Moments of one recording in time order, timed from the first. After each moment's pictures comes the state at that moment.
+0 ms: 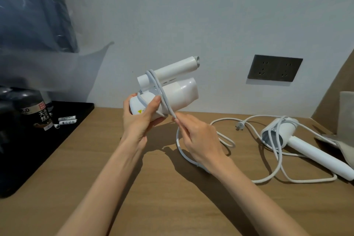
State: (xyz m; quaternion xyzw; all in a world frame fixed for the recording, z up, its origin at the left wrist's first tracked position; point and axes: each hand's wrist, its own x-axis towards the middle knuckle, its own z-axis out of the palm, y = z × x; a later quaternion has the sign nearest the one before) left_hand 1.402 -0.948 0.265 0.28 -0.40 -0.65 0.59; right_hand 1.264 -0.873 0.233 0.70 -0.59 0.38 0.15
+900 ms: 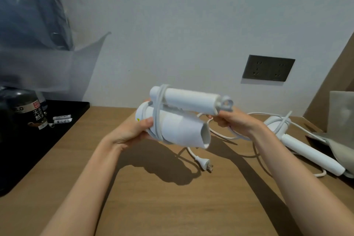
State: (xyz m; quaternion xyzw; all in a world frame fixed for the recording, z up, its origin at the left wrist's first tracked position) left_hand 1.429 -0.967 0.249 0.14 -0.62 -0.70 0.33; right_hand 1.176 -0.856 0.291 0.55 -0.61 0.45 -0.36
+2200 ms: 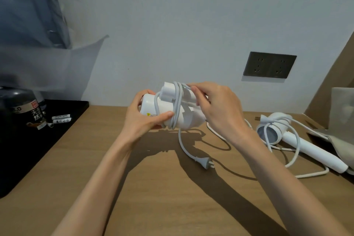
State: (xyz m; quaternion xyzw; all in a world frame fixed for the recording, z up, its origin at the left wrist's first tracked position) left_hand 1.412 -0.949 0.262 0.30 -0.63 -0.53 0.49; right_hand 1.257 -0.845 0.319 0.62 -0.68 0.37 0.14
